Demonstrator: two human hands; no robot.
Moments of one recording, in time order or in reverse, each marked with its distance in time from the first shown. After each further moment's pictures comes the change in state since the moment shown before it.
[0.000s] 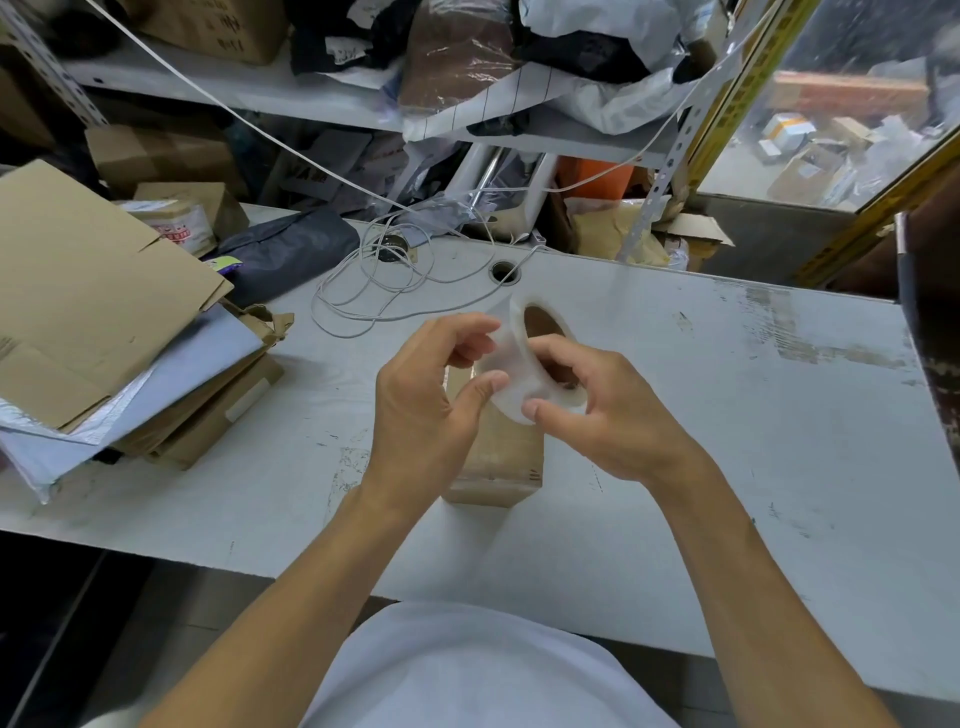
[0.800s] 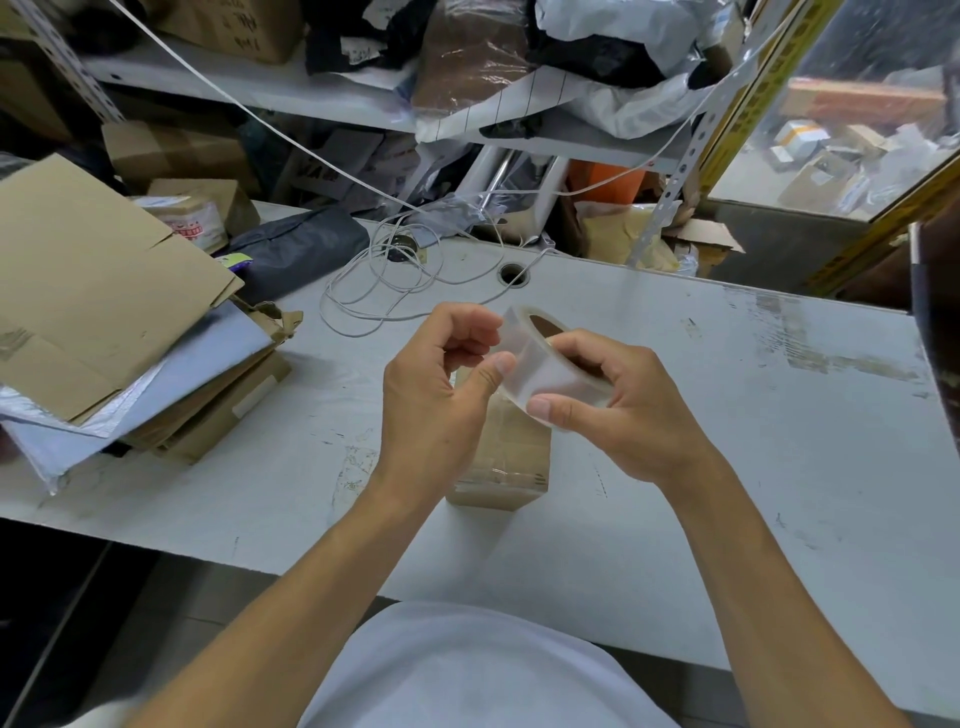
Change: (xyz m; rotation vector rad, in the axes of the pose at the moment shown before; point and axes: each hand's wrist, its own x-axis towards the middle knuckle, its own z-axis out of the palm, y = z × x) left_hand 0.006 0.010 0.001 -0.304 0.019 -0.256; right_hand -0.001 -0.002 -0.007 0.157 0.068 0.000
